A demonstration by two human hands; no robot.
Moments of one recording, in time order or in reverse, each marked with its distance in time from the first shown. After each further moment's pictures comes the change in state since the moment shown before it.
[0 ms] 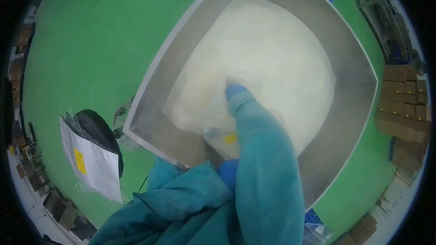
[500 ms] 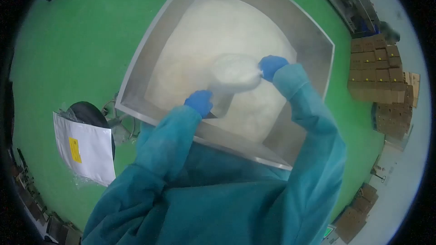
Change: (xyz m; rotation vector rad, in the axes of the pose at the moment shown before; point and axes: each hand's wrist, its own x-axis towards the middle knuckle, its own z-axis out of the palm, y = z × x) left_hand 0.050 0.005 -0.071 0.432 0.126 -0.222; right_hand -0.300 0.039 -0.267 -0.310 0.085 0.140
